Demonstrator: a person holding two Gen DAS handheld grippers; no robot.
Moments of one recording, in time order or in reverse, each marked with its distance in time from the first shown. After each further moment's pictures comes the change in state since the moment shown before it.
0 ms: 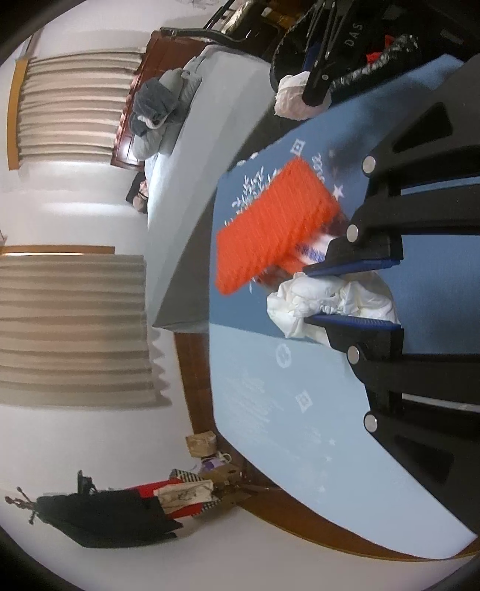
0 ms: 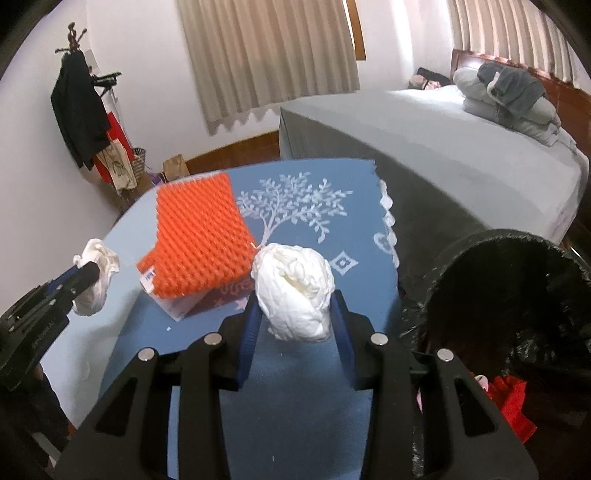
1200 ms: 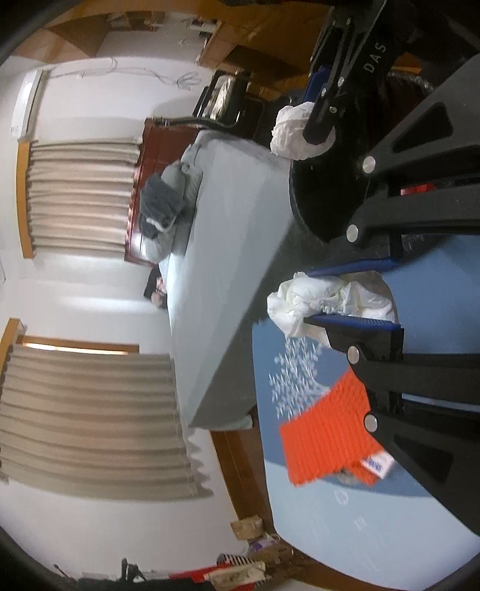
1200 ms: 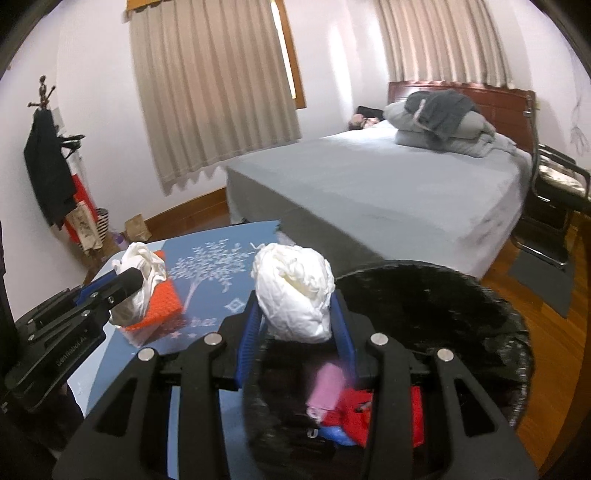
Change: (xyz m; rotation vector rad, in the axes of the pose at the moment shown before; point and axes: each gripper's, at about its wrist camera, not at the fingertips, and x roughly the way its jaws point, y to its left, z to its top) left arm -0.035 -0.164 0.033 0.143 -0.091 -0.332; right arm -0.115 -0.106 -0.011 0.124 -0.198 -0.178
